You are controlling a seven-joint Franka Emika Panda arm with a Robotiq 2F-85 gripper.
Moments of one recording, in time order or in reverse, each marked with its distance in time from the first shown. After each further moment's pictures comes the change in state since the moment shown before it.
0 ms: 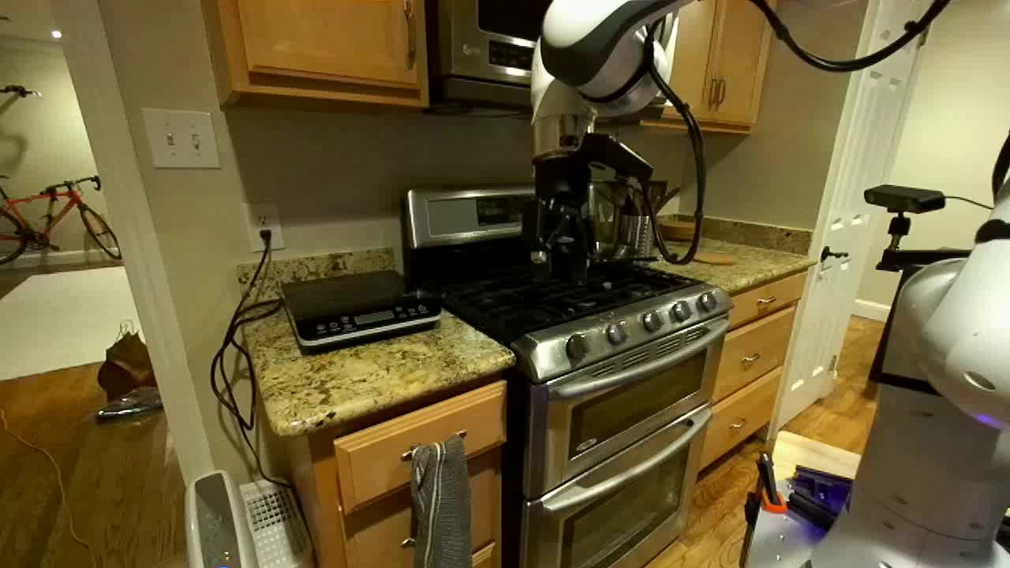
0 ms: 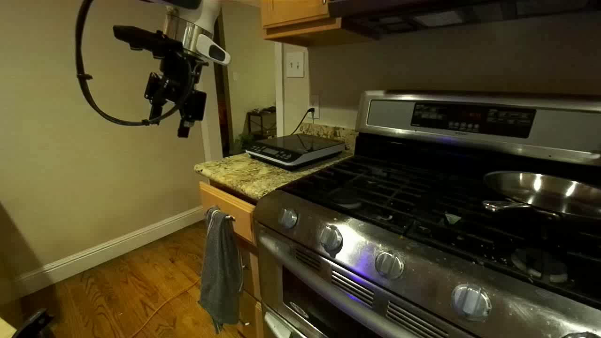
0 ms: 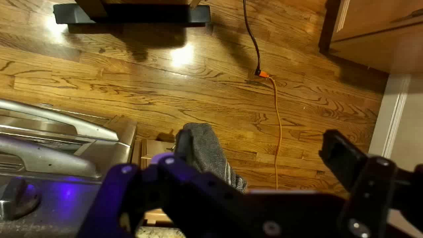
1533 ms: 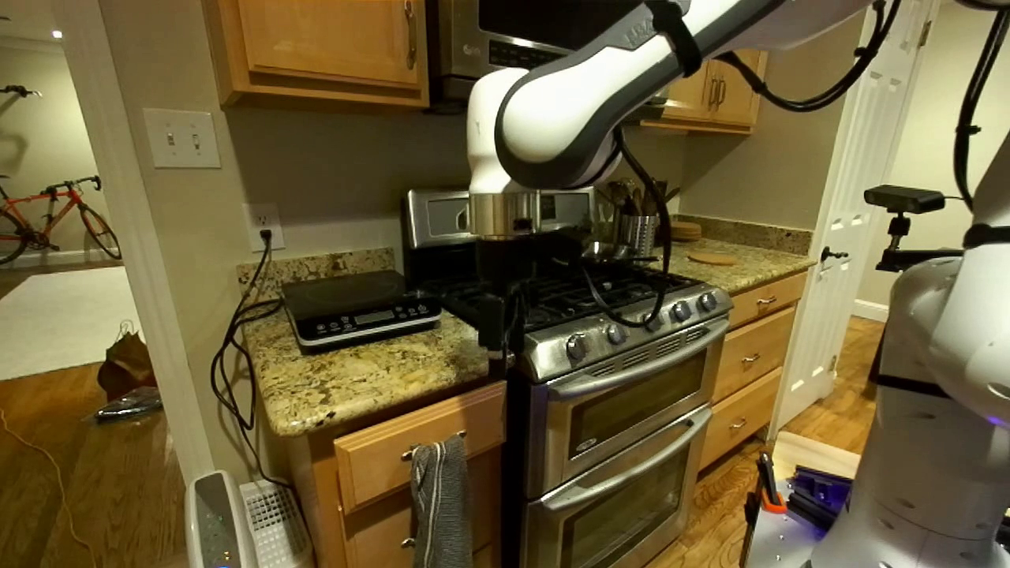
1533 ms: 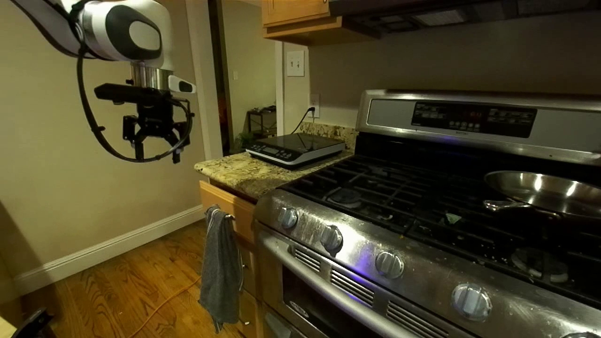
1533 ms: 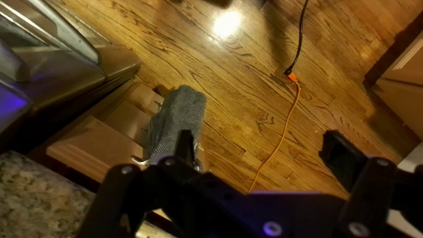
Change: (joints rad) arm 0.103 0.119 0.193 -0.119 -0.130 0.397 -0.147
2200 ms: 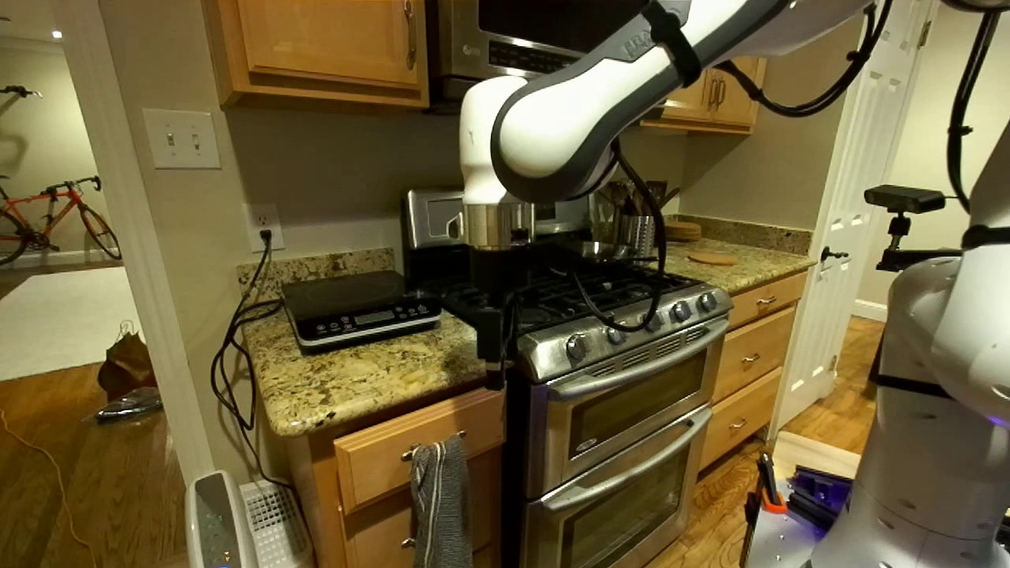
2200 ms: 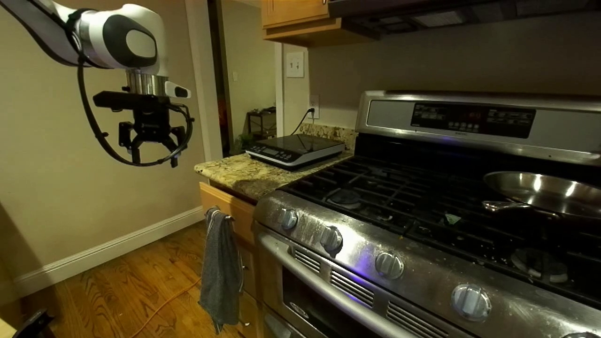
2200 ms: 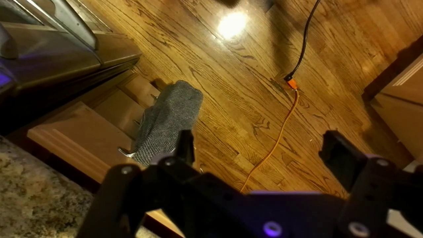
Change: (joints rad) arm 0.017 0.020 0.011 -0.004 -0.020 0.032 -0.043
